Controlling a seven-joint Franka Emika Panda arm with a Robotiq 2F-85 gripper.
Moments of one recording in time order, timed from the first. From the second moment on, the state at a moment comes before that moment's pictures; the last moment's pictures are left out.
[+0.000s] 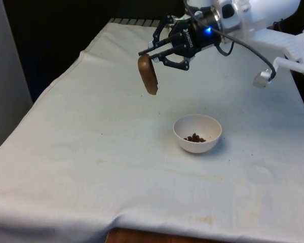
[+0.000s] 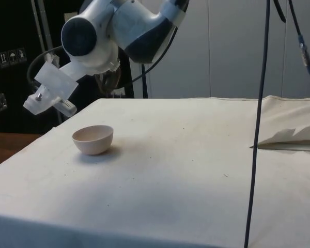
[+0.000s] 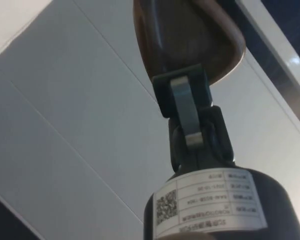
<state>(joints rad) -0.03 0.48 0.26 -1.90 -1.48 1.79 1.18</state>
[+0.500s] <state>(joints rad) -0.03 0.48 0.21 -1.90 -1.41 1.88 1.16</state>
